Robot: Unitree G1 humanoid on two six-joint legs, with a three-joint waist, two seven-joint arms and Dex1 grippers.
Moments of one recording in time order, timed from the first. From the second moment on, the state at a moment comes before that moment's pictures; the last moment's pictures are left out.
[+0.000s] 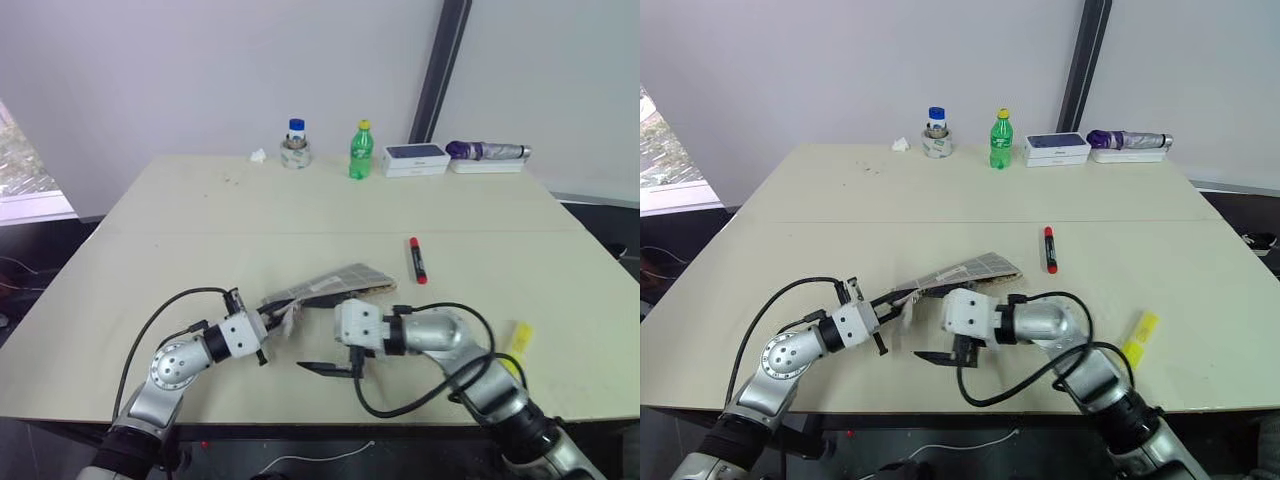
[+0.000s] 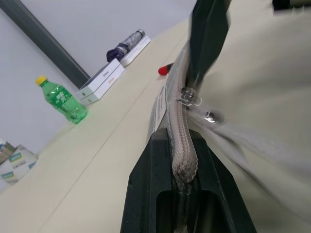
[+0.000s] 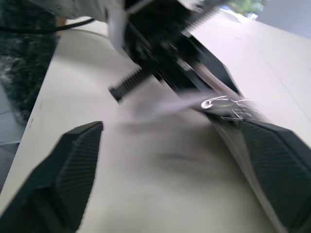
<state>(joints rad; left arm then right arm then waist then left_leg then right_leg) -0.24 0.51 -0.14 0.17 -0.02 -0.59 -0.68 -0.35 -0.54 0.29 -0.34 0.11 0.24 0.93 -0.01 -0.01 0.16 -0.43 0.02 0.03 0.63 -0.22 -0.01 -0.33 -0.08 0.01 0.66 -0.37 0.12</state>
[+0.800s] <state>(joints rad) -0.23 0.59 -0.08 0.28 0.02 -0.70 -0.63 -0.06 -0.33 -0.05 -0.48 0.07 0.53 0.28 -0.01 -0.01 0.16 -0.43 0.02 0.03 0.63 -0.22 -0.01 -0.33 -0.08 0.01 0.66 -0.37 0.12</state>
